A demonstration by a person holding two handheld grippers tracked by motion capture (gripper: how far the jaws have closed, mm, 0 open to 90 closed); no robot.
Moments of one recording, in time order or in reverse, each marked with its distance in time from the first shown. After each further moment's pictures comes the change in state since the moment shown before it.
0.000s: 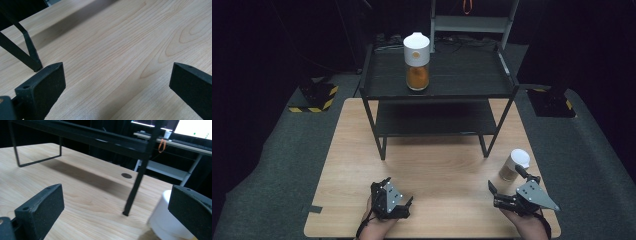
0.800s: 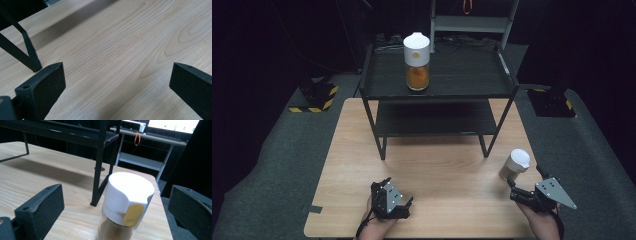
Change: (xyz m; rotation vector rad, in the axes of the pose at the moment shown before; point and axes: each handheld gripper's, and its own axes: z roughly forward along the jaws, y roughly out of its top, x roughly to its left) left arm 0.001 0.000 0.000 0.001 -0.006 0.003; right arm -0.020 -0.013 -0.004 0.031 -0.152 0.062
